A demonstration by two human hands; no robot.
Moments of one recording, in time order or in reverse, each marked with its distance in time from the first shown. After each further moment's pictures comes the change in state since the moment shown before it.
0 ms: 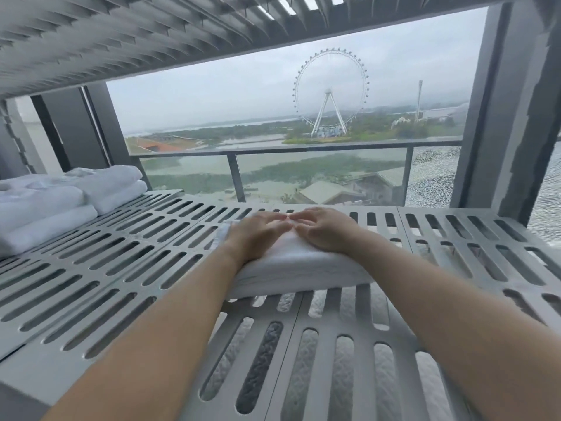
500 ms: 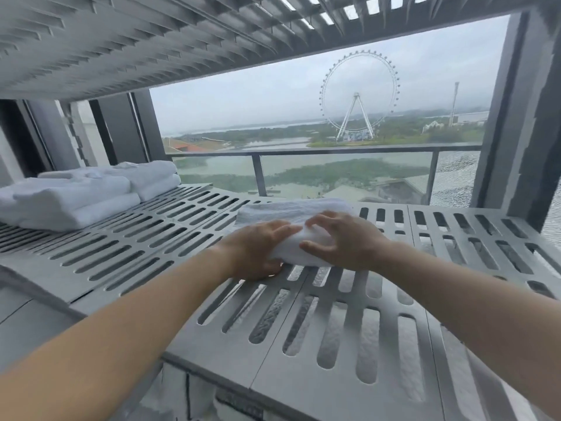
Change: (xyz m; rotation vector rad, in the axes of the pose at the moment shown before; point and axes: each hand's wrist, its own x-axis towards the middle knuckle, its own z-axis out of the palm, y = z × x) left_hand -0.086 0.012 -0.016 0.515 -0.116 0.293; right_hand -0.082 -0.028 -0.011 -0.224 0.046 -0.209
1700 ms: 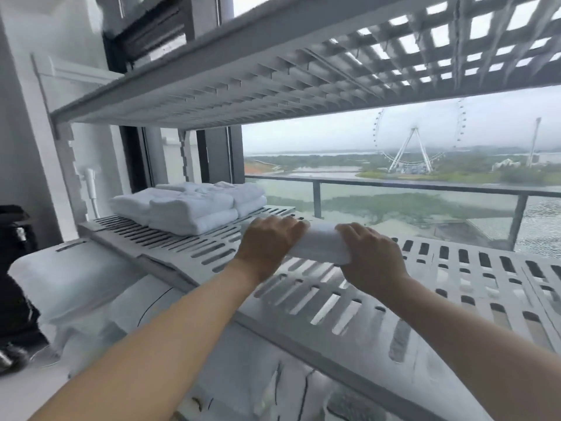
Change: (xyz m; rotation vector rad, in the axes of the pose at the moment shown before) left_hand -0.138 -0.068 -0.068 0.457 0.461 -0.255; right_hand 0.046 -0.155 0.016 -0.171 0.325 -0.049
